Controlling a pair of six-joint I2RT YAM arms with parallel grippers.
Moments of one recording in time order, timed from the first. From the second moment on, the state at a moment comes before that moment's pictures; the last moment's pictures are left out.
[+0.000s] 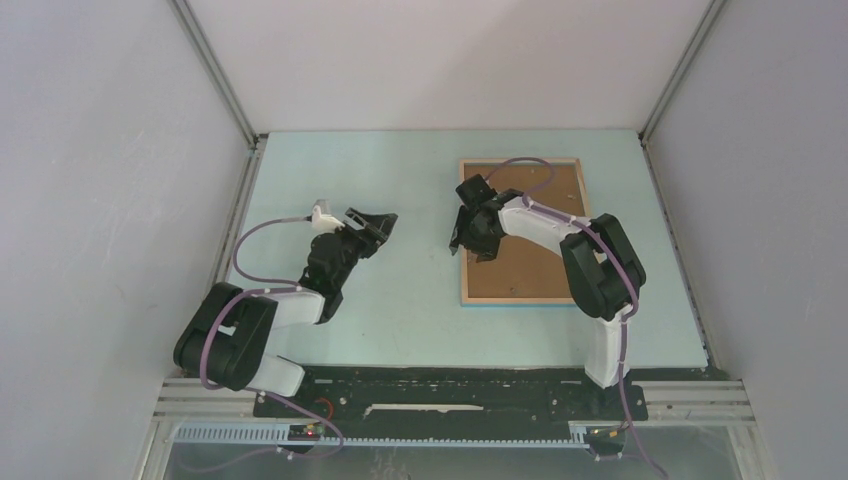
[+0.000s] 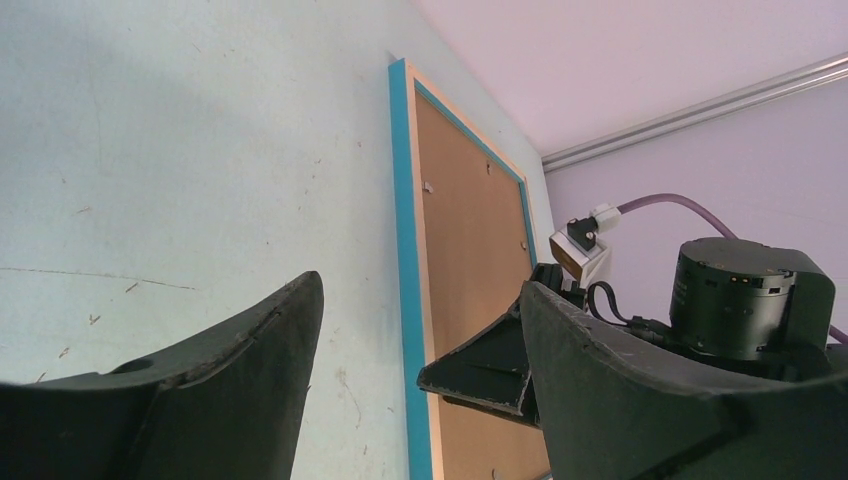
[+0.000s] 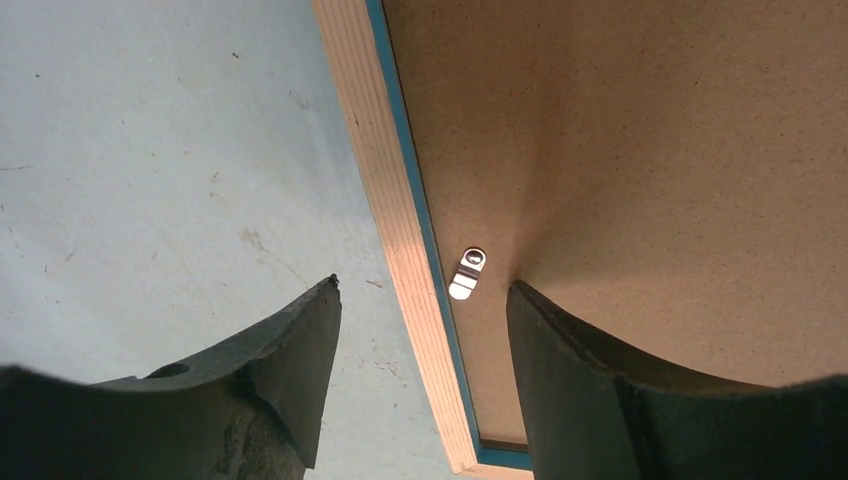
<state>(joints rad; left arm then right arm) -0.36 1.43 0.37 0.93 -0.01 -1.01 0.58 1.97 1.41 -0.62 0.03 0.82</state>
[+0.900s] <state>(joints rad) -0.36 1.44 0.37 0.95 0.01 -1.01 0.59 1.99 1.39 -0.56 -0.02 0.84</state>
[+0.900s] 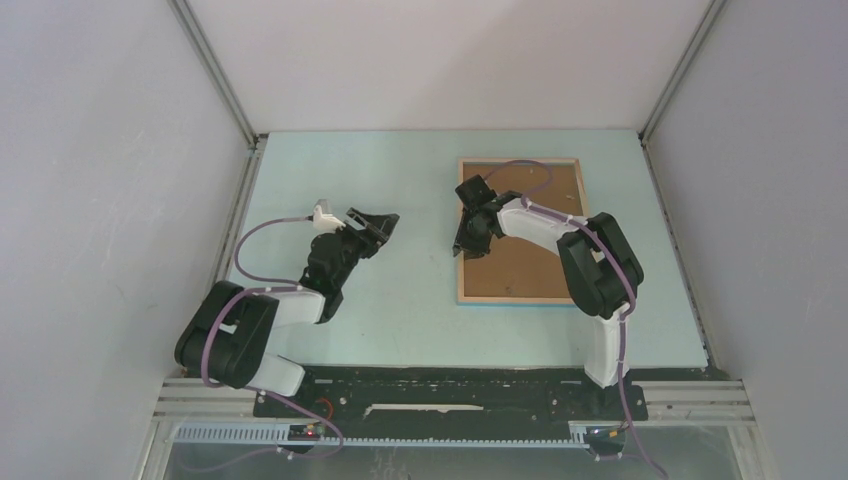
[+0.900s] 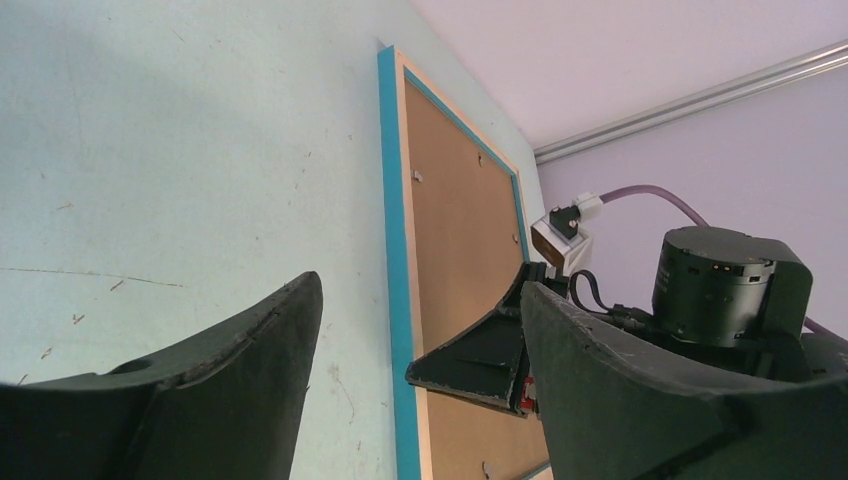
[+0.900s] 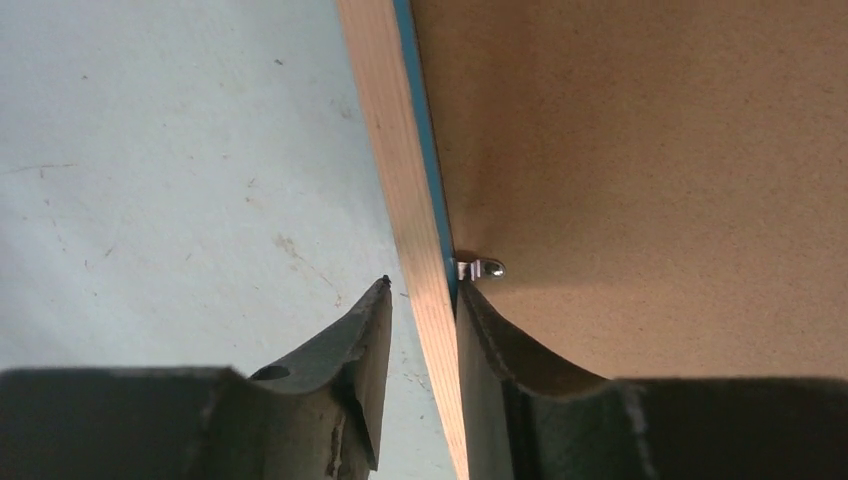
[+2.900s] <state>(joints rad) -0.32 1.96 1.20 0.30 0.14 -0.90 0.27 2.29 2.02 -0.50 -0.39 0.30</state>
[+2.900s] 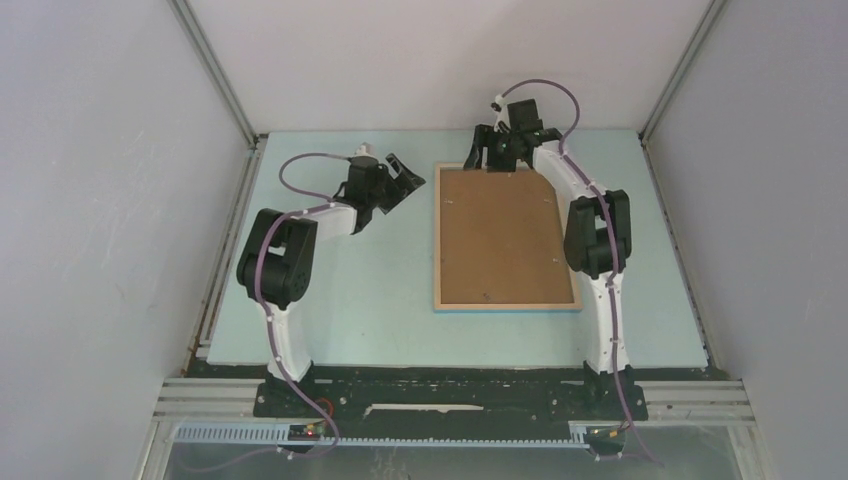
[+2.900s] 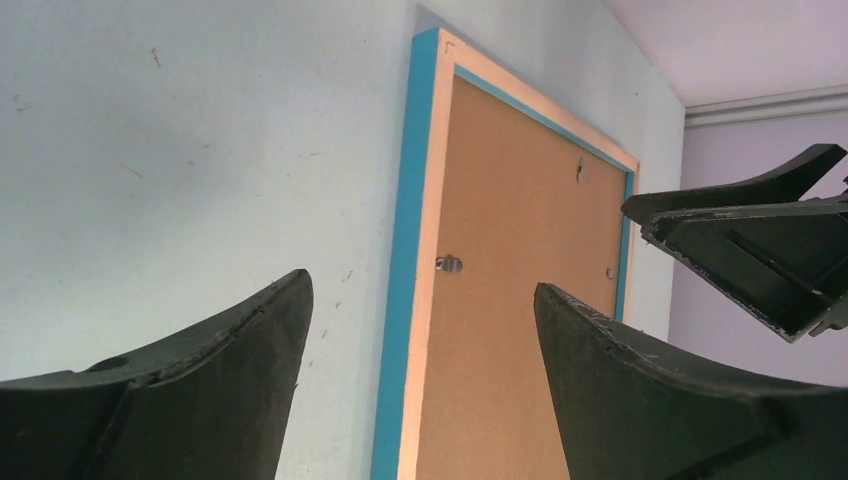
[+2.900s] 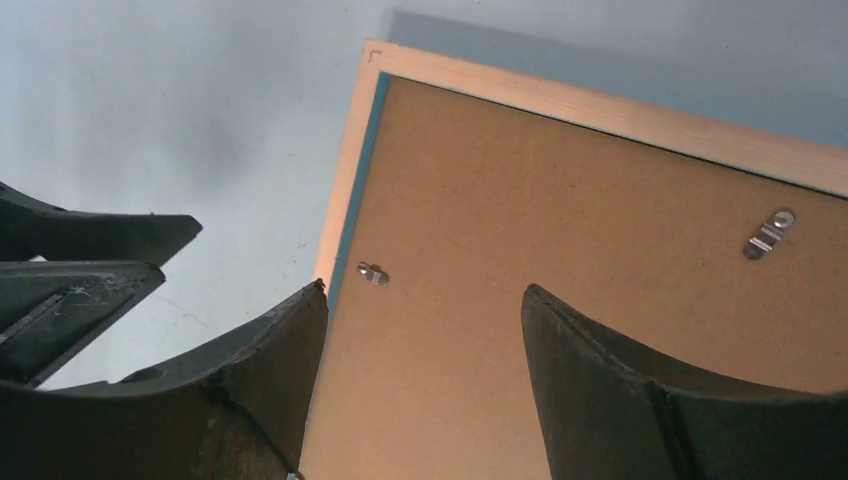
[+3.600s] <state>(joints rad) -0.37 2.11 1.17 0.38 0.26 -1.05 0.32 2.44 2.10 -0.53 -0.48 0.40</state>
